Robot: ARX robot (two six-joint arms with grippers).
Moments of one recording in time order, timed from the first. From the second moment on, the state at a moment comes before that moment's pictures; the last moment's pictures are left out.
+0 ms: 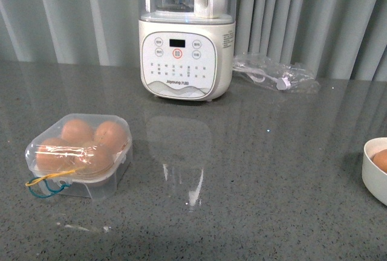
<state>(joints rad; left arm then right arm) 0.00 0.00 0.03 0.00 0.00 0.00 0.00 0.00 0.00 0.00 0.00 -0.01</state>
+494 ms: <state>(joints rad) 0.00 0.00 0.03 0.00 0.00 0.00 0.00 0.00 0.00 0.00 0.00 -0.01</state>
